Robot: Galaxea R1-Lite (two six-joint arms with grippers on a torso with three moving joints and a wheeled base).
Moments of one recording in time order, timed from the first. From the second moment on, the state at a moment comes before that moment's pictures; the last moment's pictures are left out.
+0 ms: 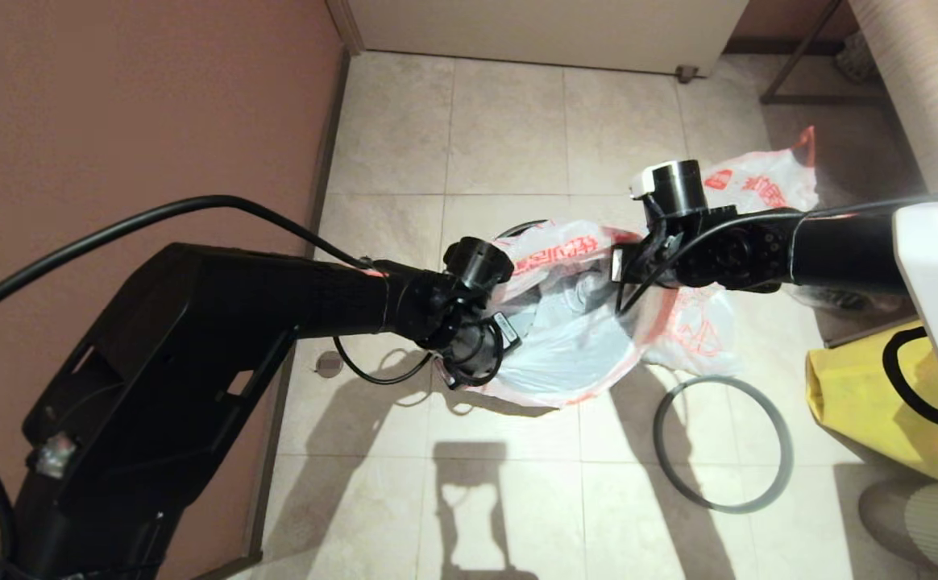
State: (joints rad) left arm -0.61 2.32 -1.87 0.40 0.12 -0.95; right arm 0.40 2.24 -1.98 0.21 -0.40 0.27
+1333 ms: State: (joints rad) left arm -0.65 2.32 -1.79 0.39 0.03 -0.80; right arm 0.47 2.18 -1.96 0.23 -0.33 0.30
